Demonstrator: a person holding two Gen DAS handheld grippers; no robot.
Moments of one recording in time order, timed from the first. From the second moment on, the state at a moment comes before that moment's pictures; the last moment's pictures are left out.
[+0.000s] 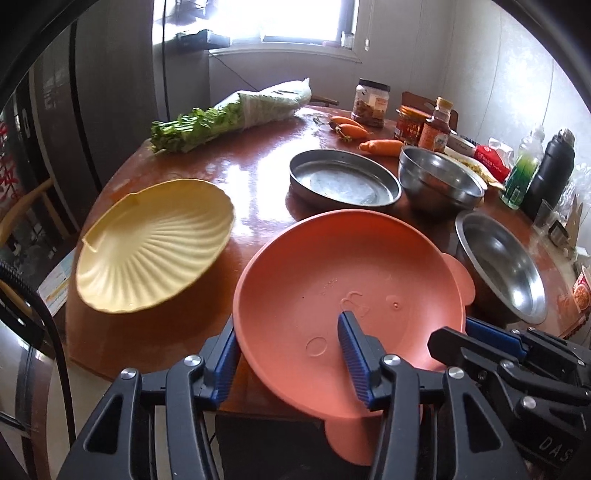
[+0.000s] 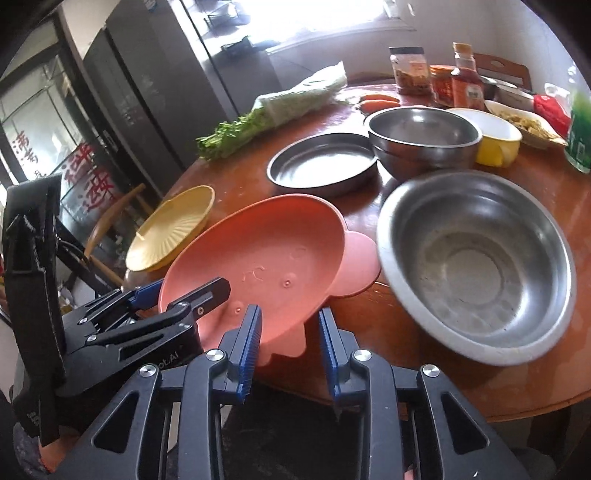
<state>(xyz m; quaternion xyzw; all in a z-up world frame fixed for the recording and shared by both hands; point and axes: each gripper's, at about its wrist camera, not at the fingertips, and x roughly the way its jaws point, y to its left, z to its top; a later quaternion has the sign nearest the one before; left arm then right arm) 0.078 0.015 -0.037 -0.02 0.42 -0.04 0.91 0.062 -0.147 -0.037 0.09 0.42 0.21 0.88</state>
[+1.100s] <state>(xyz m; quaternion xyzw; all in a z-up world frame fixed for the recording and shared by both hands) 0.113 0.151 -0.008 -0.06 0.40 0.05 0.91 0.155 0.009 -0.012 0.00 0.41 0.28 0.87</state>
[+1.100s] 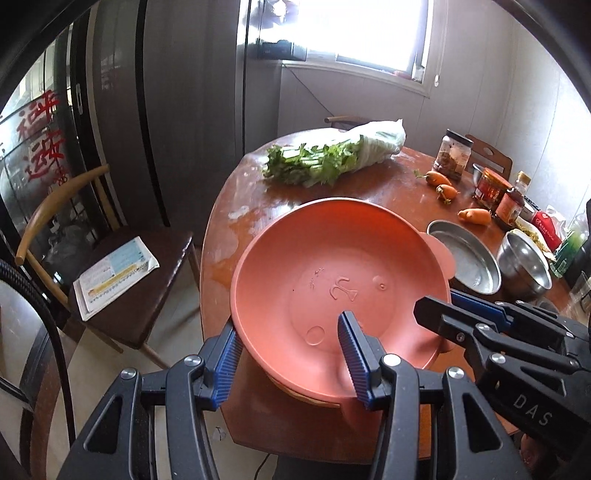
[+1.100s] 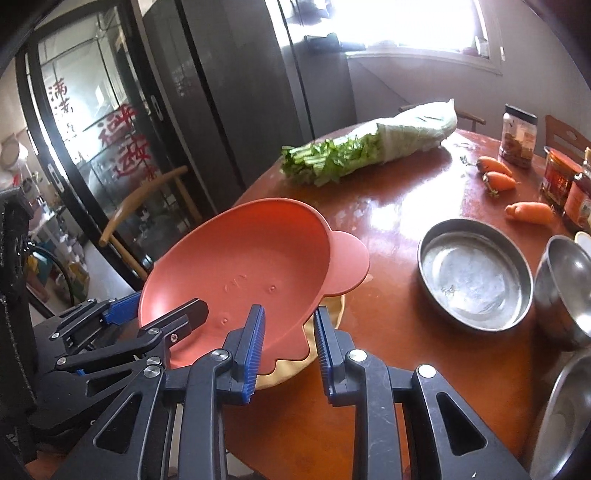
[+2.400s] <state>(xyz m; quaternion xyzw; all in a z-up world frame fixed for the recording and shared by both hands) 0.118 0.155 -0.017 -0.07 0.41 0.06 0.91 0.163 0.014 -0.025 -0.03 0.42 0.27 0.87</state>
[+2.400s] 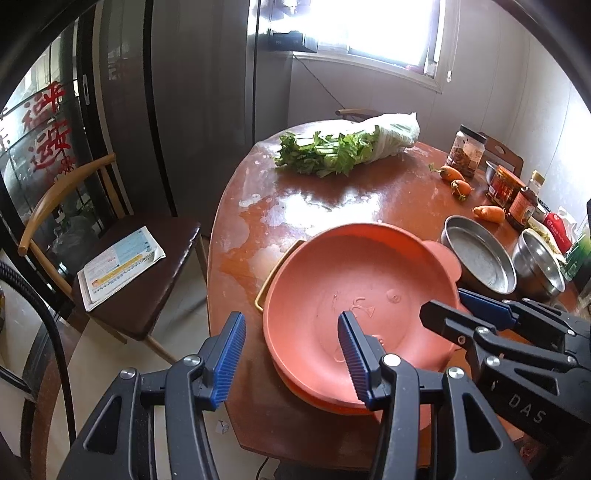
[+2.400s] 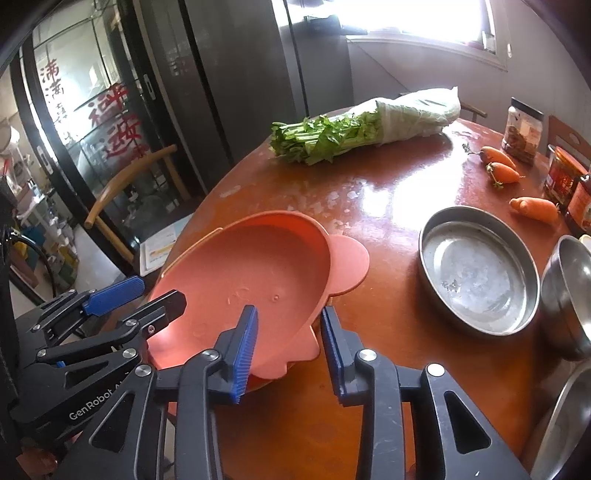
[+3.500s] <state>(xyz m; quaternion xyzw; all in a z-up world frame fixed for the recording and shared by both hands) 0.112 0.108 0.013 -0.06 0.38 0.03 0.92 0.214 -0.056 -0.050 -0.01 0.49 0.22 0.84</state>
